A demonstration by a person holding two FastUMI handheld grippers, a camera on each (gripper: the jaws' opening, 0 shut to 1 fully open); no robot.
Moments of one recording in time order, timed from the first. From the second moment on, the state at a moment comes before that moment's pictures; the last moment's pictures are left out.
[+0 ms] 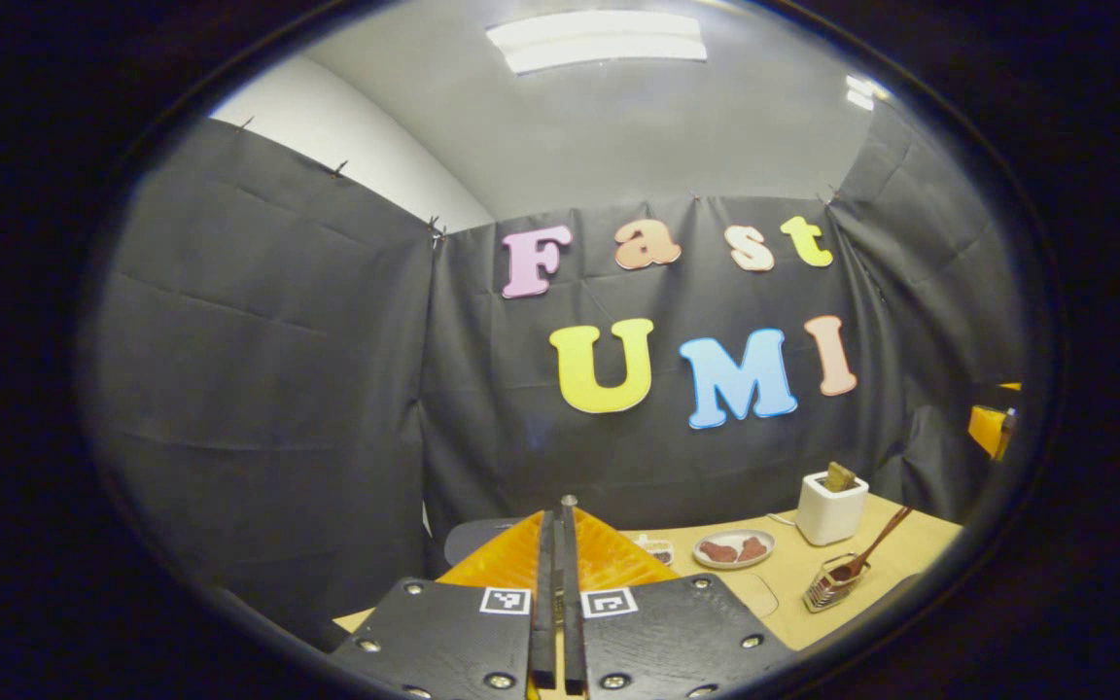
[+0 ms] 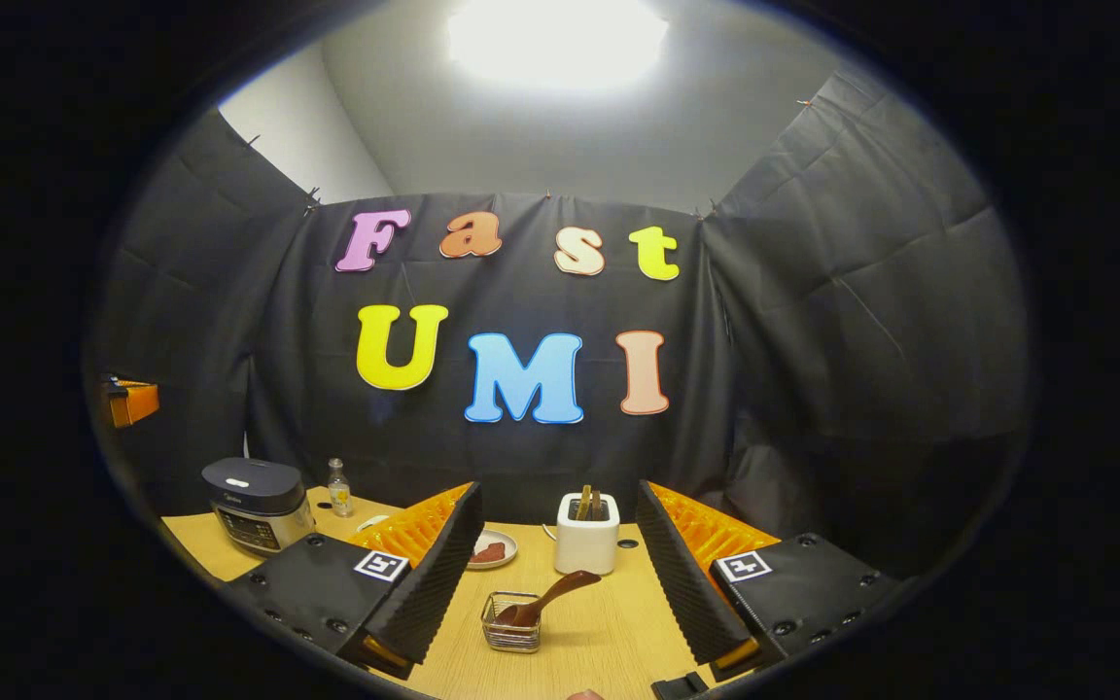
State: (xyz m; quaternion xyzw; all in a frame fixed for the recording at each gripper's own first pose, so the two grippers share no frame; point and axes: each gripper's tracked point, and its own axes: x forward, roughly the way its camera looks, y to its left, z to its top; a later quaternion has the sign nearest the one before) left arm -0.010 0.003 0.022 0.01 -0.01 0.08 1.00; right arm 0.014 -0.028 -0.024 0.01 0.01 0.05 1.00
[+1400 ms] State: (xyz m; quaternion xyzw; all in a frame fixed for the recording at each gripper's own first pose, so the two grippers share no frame) left arm 0.196 0.107 -0.119 -0.07 0.12 0.02 0.99; right arm 0.043 0.015 -0.032 -0.03 0.03 -0.04 1.00
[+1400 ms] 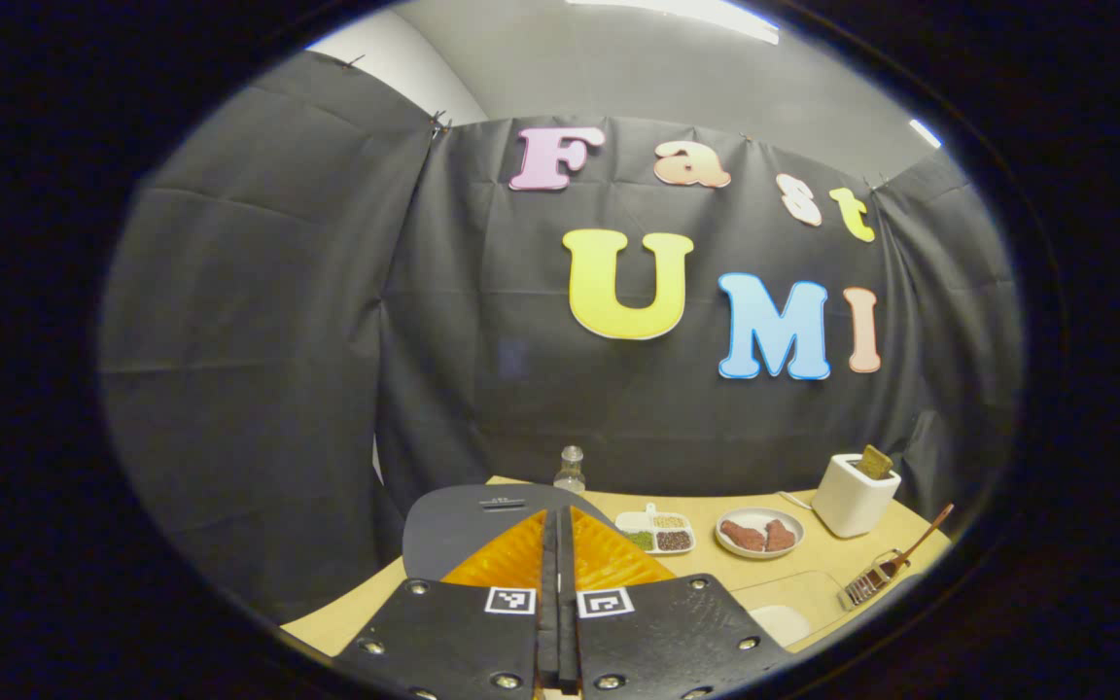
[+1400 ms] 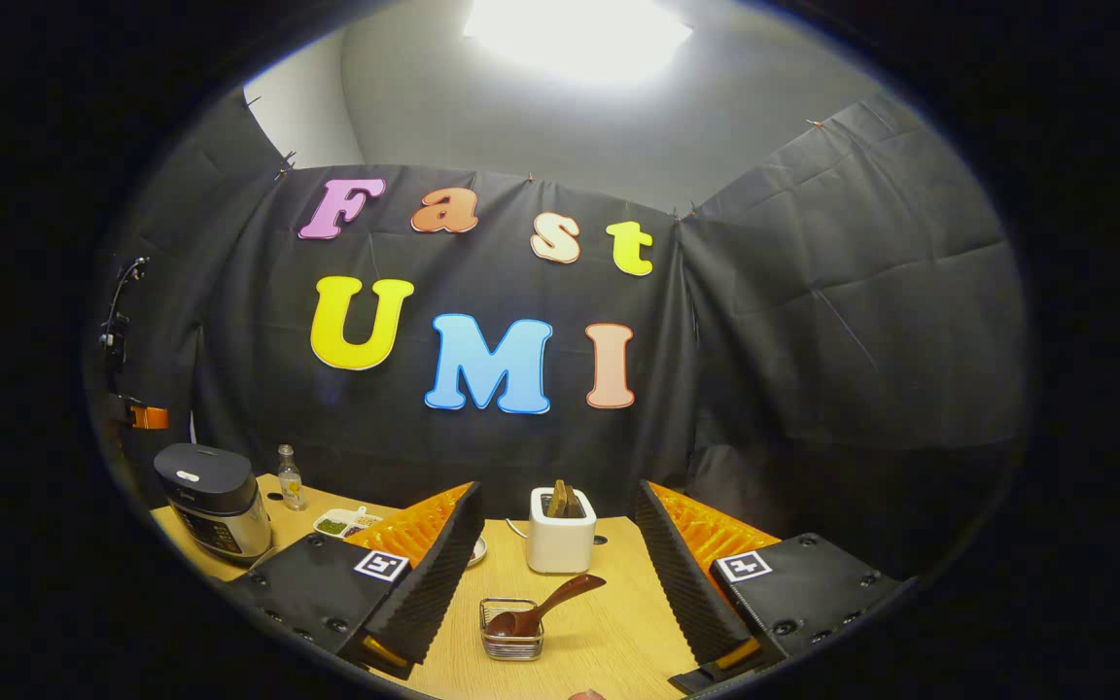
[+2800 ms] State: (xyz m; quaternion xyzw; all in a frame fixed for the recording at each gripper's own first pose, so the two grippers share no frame) left arm 0.212 0.099 -0.234 -0.08 0.21 0.02 0.97; right arm 0.051 0.043 -0.036 -0.05 0.05 -0.03 1.00
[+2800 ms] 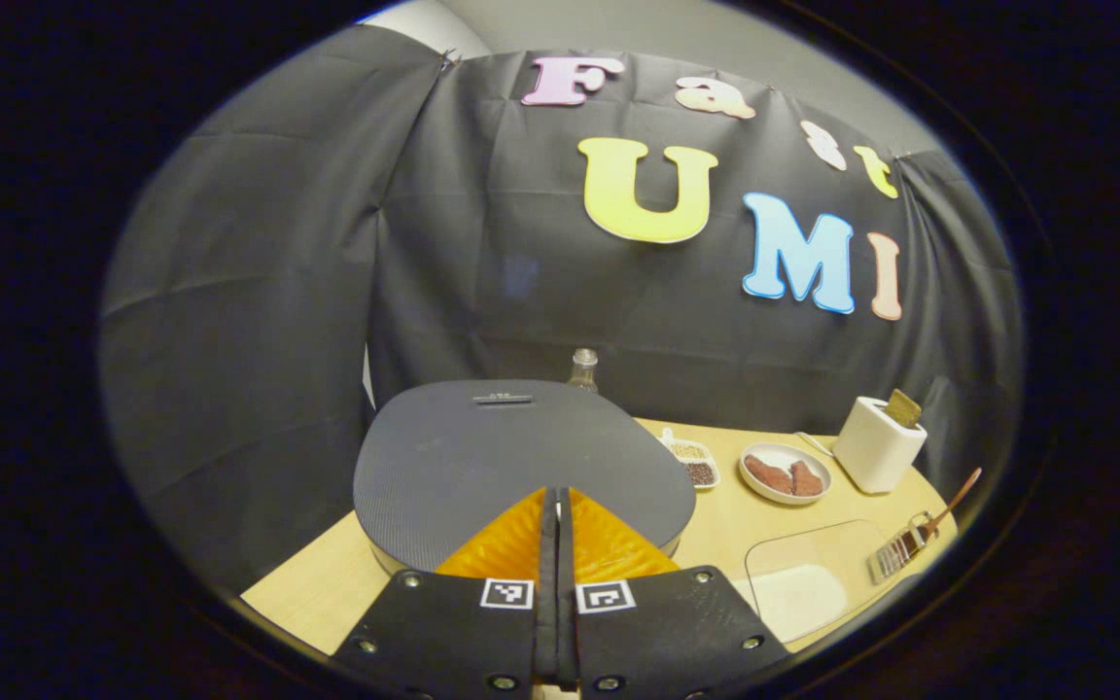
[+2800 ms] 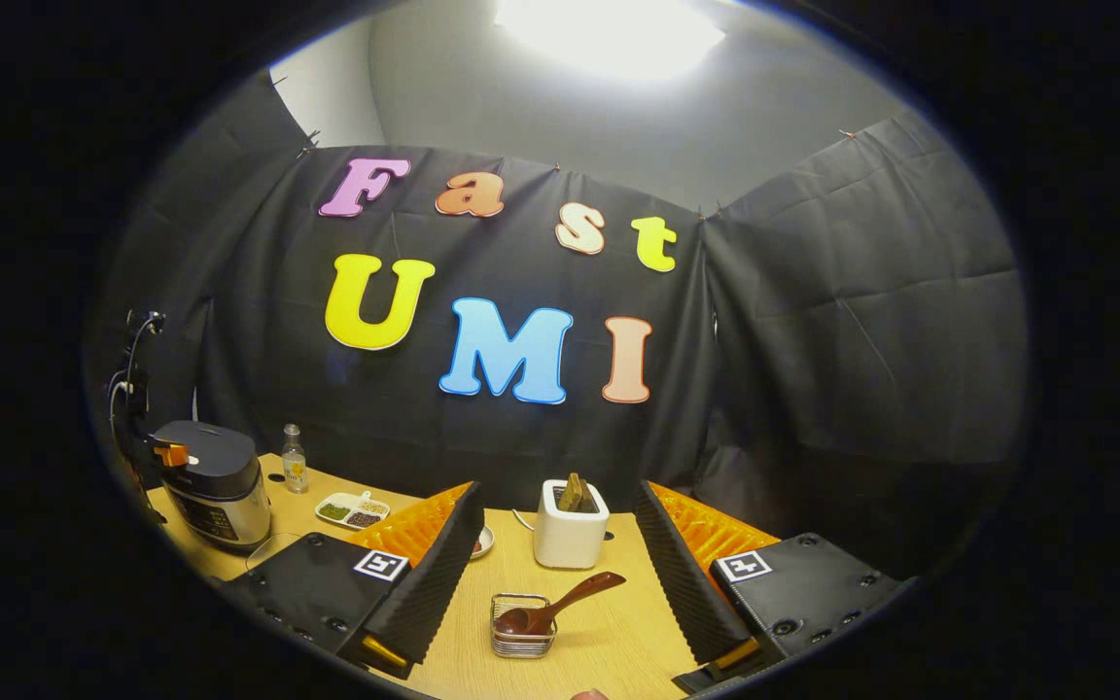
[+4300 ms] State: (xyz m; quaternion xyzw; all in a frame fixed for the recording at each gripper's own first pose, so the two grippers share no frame) left arm 0.046 0.118 0.034 0.00 -0.03 0.10 0.99; right arm 0.110 -0.009 -0.132 0.05 0.14 0.01 0.99
